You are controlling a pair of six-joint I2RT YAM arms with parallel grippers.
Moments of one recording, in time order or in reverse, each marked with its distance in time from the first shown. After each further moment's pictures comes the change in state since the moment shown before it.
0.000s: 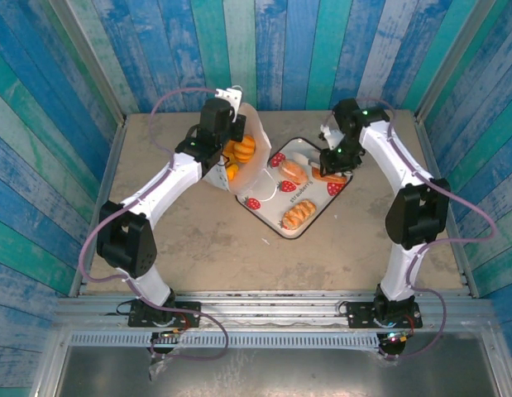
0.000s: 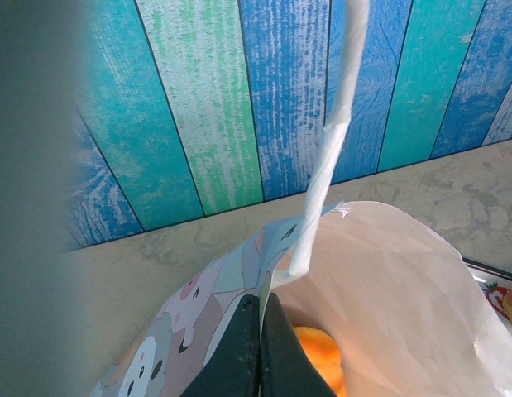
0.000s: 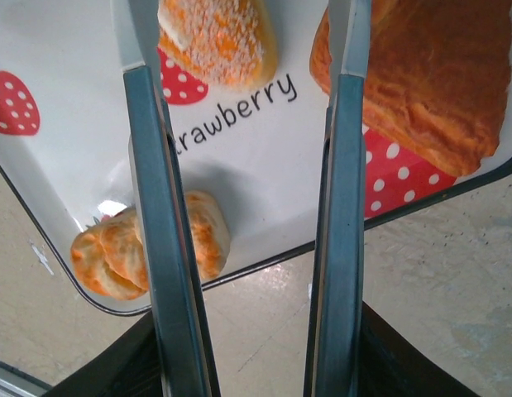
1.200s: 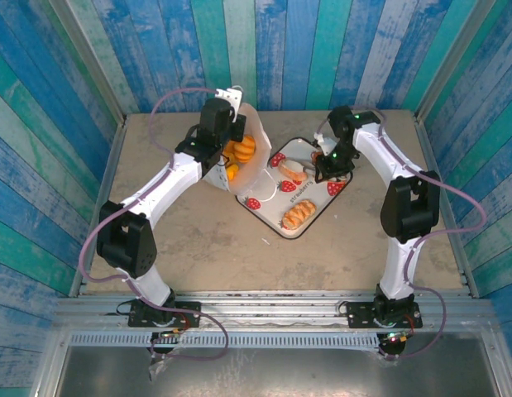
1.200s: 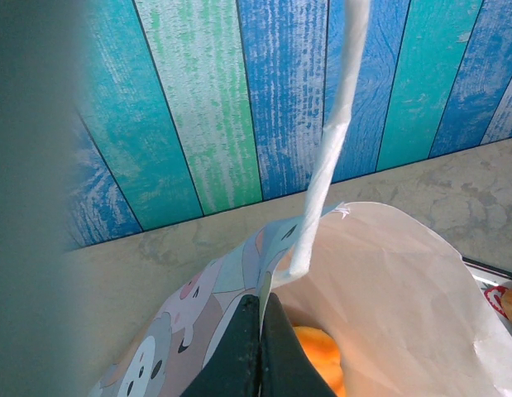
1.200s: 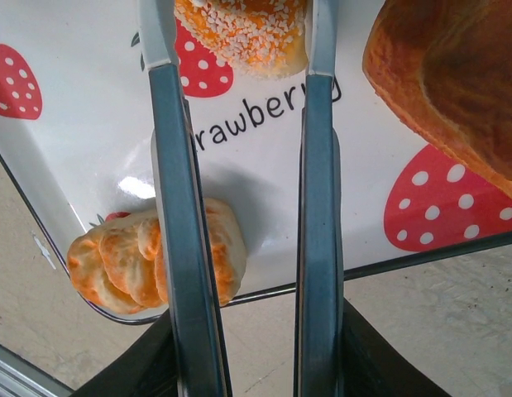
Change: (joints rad) left arm 0.000 0.000 0.000 -0.002 0.003 0.000; right arm 0.000 0.077 -0.019 0.039 -0.079 -0.048
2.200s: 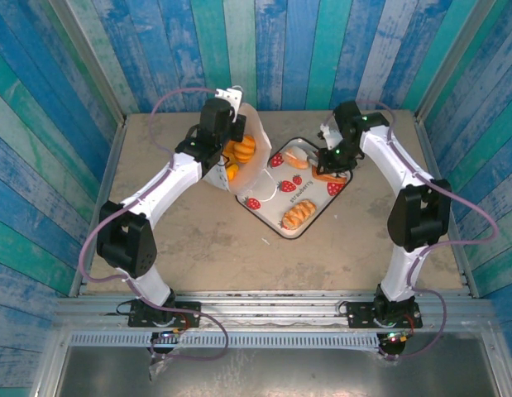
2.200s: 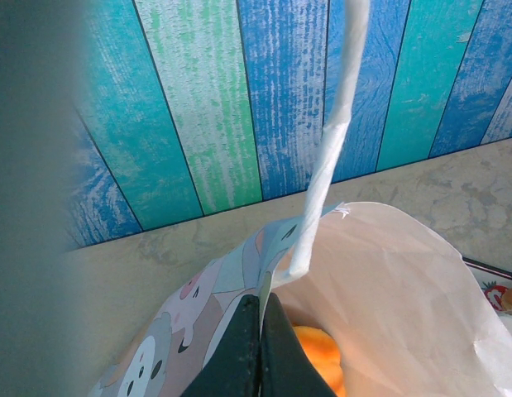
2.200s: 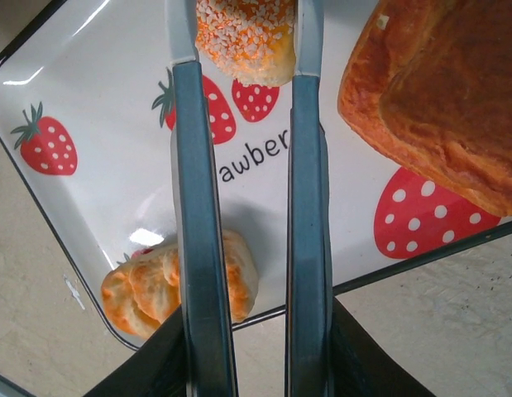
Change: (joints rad) left arm 0.000 0.000 0.000 0.000 0.000 0.000; right arm -0.008 -0.103 -0.067 0.113 0.003 0.117
